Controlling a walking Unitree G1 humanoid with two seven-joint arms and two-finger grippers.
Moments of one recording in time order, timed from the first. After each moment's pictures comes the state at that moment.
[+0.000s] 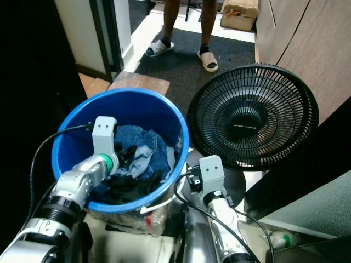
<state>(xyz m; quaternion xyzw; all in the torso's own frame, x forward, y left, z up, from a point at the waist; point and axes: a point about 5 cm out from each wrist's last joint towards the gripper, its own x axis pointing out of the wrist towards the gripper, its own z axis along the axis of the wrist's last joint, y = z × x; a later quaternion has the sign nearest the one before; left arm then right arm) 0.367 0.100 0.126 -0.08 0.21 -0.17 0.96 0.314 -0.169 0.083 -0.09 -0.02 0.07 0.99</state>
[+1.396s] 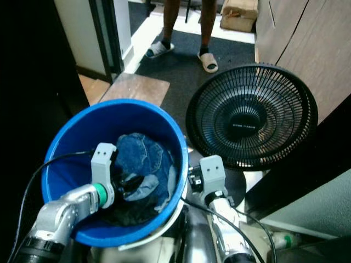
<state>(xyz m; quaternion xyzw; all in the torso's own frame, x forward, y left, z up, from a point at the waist) 0.310 0.095 0.109 -0.09 0.22 -0.27 0.93 0.314 -0.171 0.084 -0.09 -0.02 0.06 0.99</state>
